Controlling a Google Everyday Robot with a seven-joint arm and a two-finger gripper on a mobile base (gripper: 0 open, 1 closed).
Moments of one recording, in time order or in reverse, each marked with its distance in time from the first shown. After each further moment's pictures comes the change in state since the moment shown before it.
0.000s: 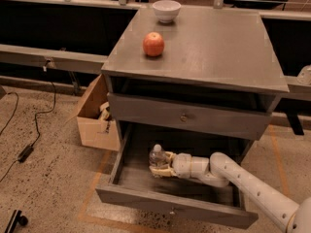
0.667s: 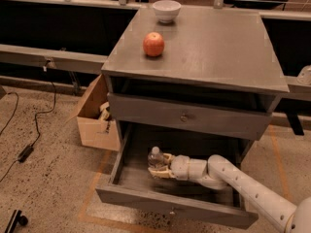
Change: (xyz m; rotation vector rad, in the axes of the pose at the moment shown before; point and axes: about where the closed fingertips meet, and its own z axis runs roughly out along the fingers) arm 0.014 0.001 0.007 0.024 0.020 -0.009
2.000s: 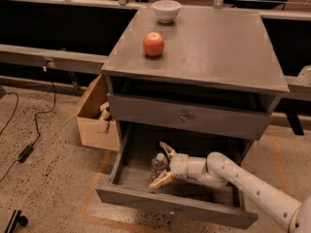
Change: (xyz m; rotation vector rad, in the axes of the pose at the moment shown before) arm -0.009 0.003 0.001 -0.003 0.052 -0.016
